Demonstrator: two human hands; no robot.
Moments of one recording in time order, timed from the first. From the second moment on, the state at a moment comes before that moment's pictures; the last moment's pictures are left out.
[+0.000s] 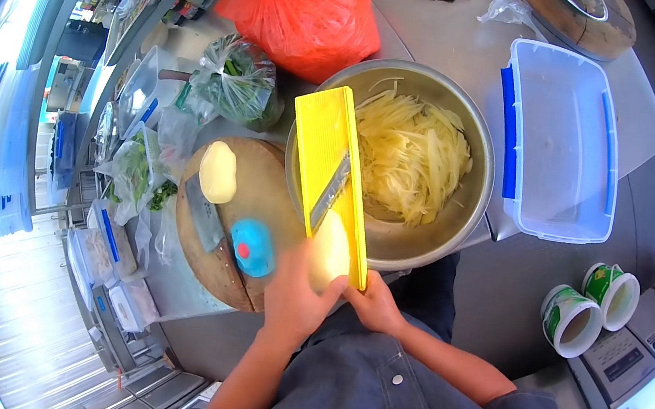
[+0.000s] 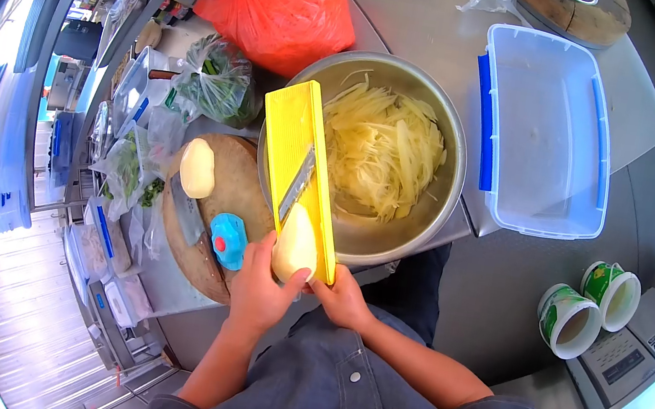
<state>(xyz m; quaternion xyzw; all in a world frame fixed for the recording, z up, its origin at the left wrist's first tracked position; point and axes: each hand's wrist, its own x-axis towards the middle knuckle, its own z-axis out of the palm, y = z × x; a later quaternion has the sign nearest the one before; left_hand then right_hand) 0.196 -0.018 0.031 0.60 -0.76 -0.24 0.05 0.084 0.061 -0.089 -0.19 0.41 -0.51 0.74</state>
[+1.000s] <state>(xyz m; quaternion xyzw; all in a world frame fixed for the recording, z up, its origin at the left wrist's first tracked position) 0.201 -0.018 0.004 0.65 -0.70 -0.27 0.06 0.096 0.065 -0.084 -0.20 0.52 -0.48 0.68</state>
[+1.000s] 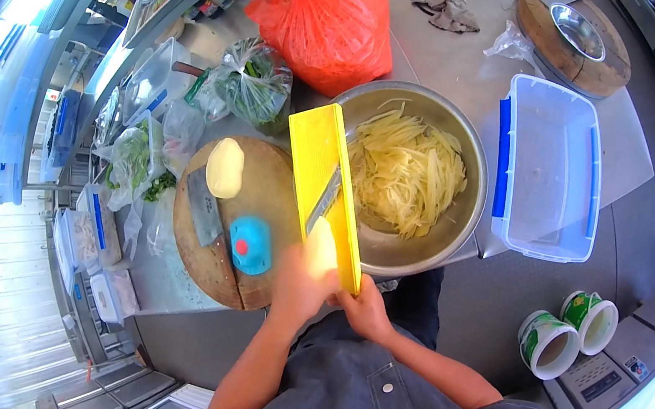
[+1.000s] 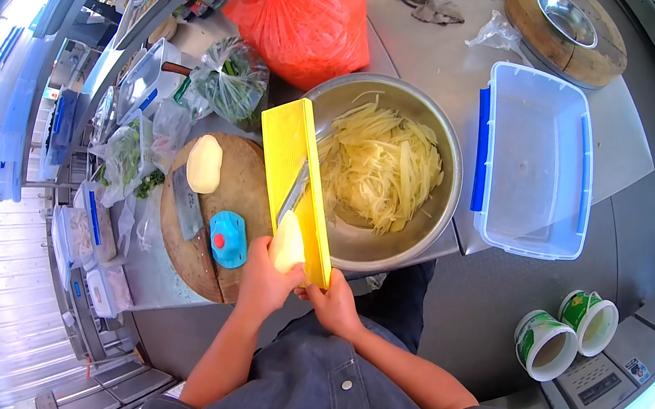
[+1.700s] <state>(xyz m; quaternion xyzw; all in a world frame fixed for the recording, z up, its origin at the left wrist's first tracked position) 0.220 -0.020 0.019 0.26 -0.16 -0.89 0.33 0.034 0.063 -0.001 -0.27 0.48 -0.57 0.60</state>
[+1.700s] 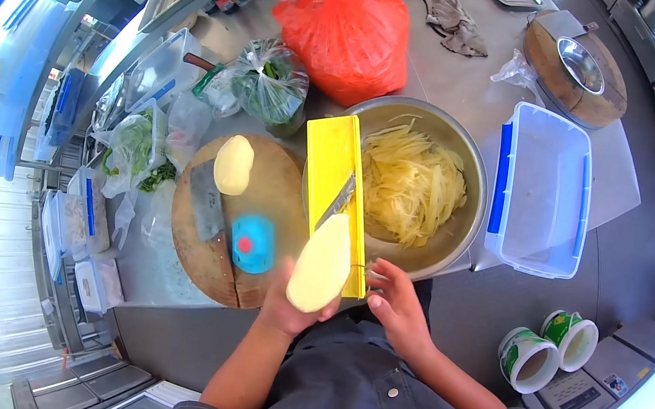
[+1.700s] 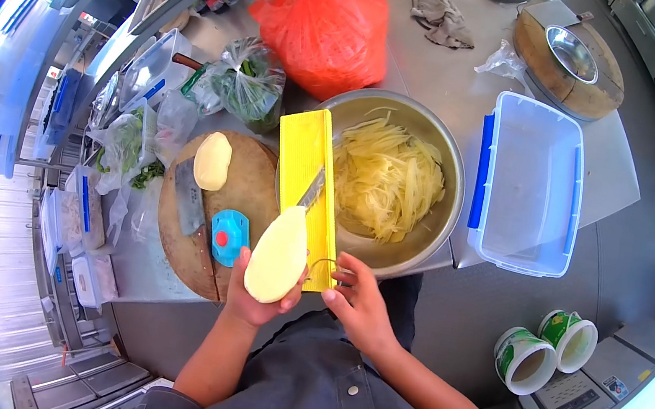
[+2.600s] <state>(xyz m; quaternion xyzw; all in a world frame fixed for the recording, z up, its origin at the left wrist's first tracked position) 0.300 -0.032 -0.002 0.41 -0.23 -0.70 0.53 0.043 0.022 0.011 -0.07 0.42 -0.63 0.65</state>
